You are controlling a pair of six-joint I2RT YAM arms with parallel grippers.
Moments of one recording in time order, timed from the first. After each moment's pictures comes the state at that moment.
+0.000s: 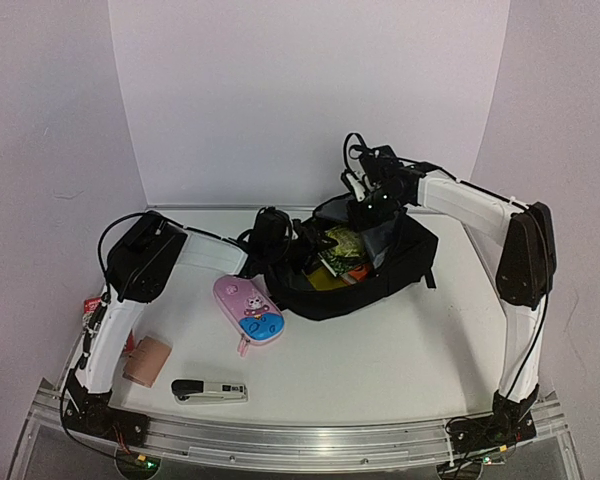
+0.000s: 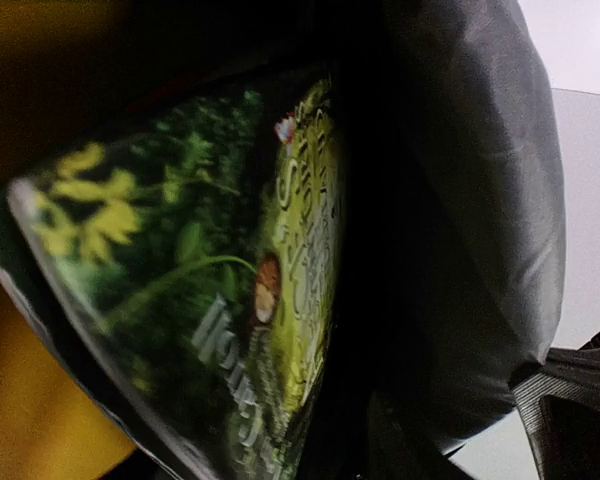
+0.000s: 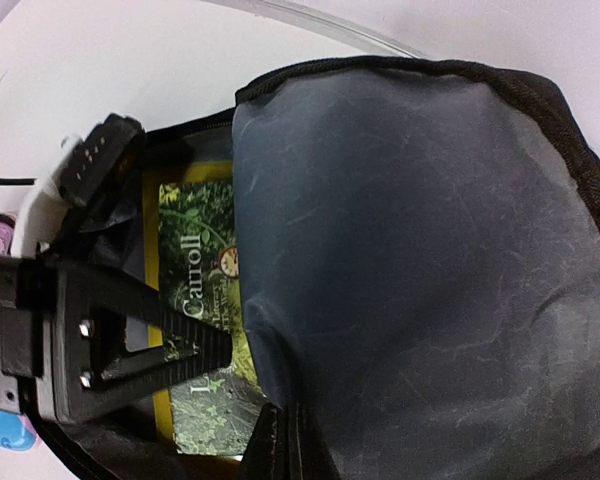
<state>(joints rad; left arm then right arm) -0.73 2.38 1.64 0.44 0.42 -1.35 0.56 2.05 1.88 -0.73 0.02 0.04</state>
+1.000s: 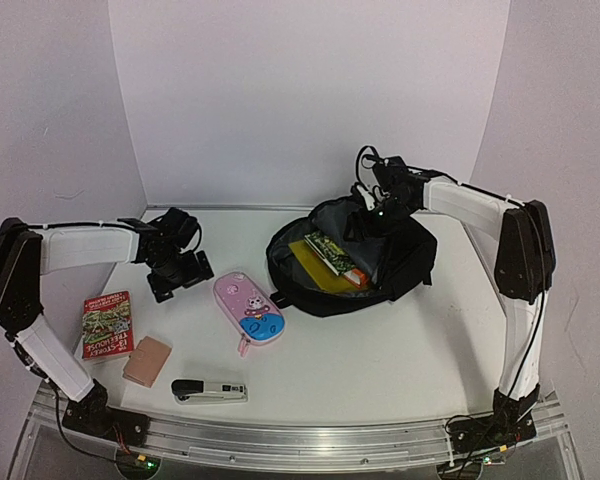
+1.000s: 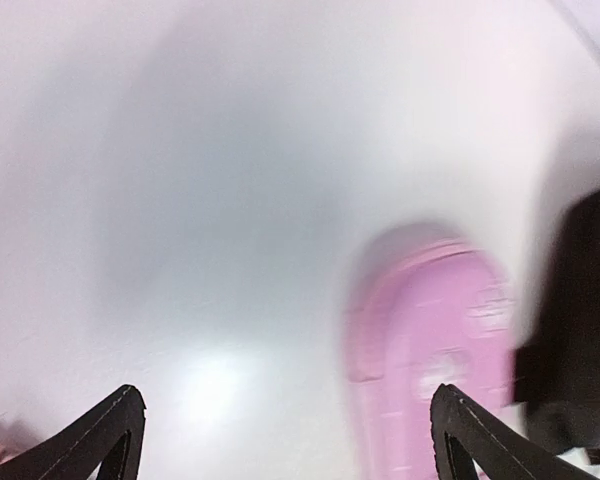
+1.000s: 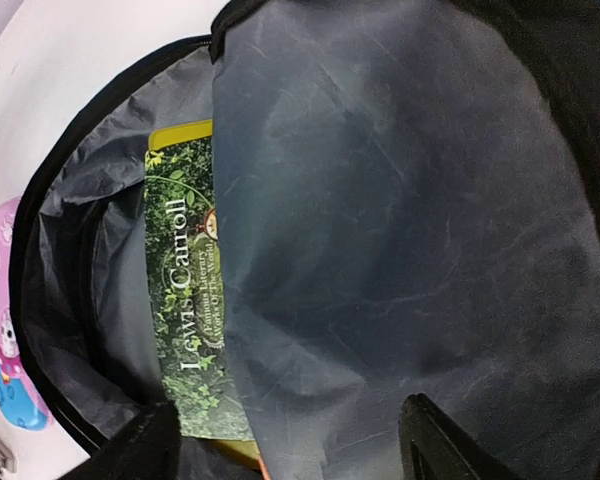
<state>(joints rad) -0.52 1.59 1.06 -0.57 -0.17 -0.95 0.46 2.09 1.84 -0.73 -0.17 0.06</state>
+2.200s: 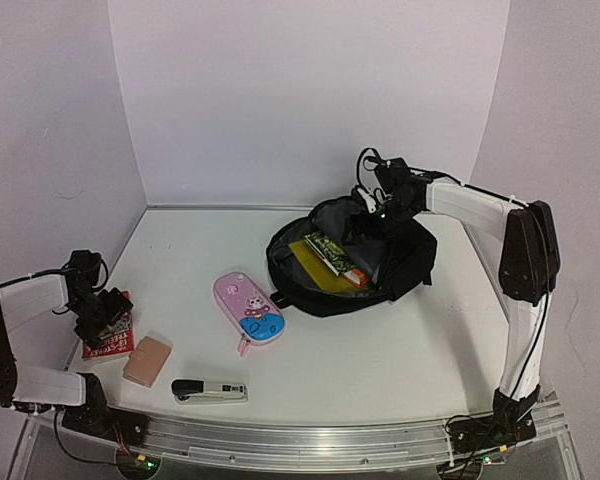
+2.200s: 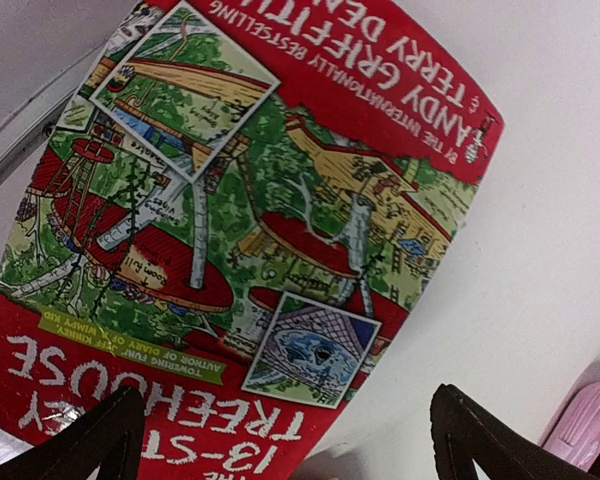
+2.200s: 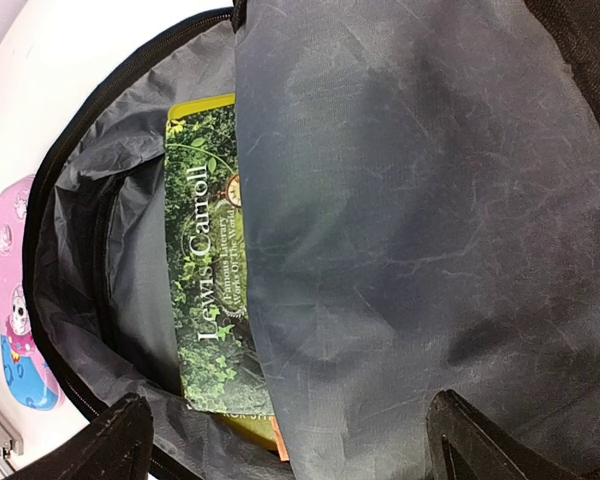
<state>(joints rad) 0.09 1.15 0.56 -0.60 -0.03 -0.87 0.46 2.05 1.79 -0.74 -0.21 0.06</state>
